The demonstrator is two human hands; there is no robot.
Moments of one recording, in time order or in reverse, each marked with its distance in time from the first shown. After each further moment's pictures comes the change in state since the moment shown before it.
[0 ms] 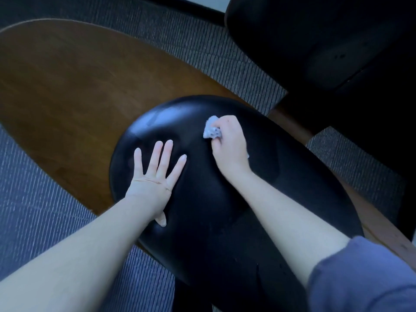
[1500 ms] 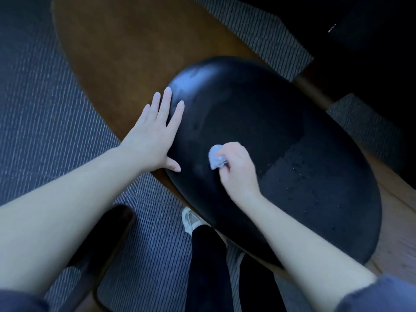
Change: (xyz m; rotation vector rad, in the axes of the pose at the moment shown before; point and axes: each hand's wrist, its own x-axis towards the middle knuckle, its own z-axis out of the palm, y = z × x) left_hand -0.028 -0.072 0.055 -0.098 0.586 0.145; right_hand -0.155 -0.054 0.023 -0.053 -0.164 0.002
